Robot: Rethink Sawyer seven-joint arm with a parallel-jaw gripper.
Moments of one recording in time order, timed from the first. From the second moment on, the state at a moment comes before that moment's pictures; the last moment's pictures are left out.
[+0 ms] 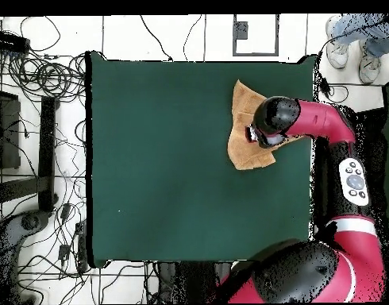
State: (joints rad) arm -0.60 -0.23 0.44 0.97 -0.60 1.13 1.37
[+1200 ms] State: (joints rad) arm -0.54 -0.23 0.44 0.70 -0.59 1.08 1.37
